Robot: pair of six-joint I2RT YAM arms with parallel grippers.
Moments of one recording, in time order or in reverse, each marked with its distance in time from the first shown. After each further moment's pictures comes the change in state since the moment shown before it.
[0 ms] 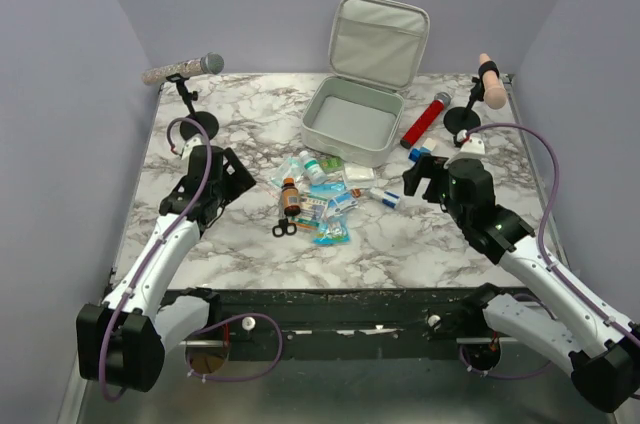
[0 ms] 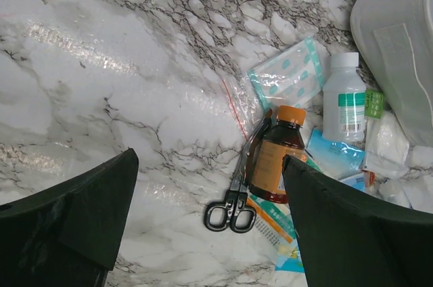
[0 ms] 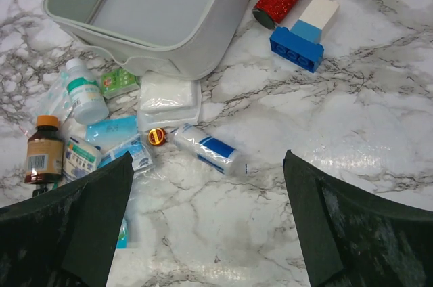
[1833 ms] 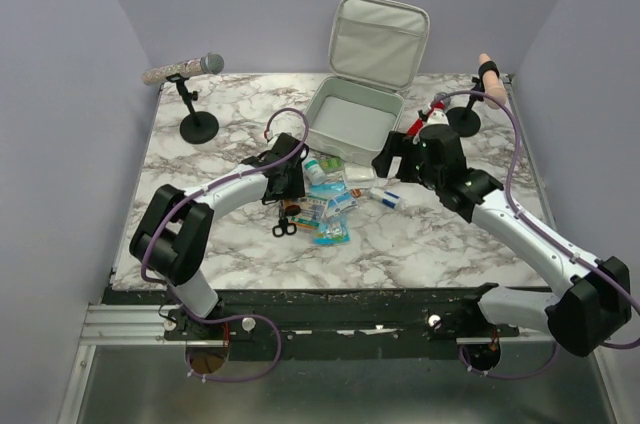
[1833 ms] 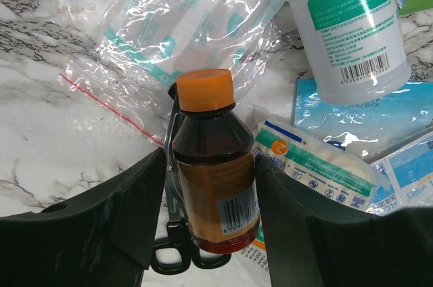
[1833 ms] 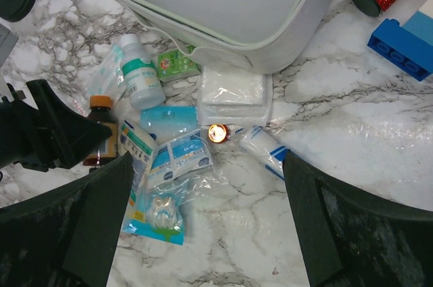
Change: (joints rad) left arm -0.341 0.622 0.268 0.042 -0.047 0.168; right arm 0.000 0.335 0.224 0.006 -0.222 0.058
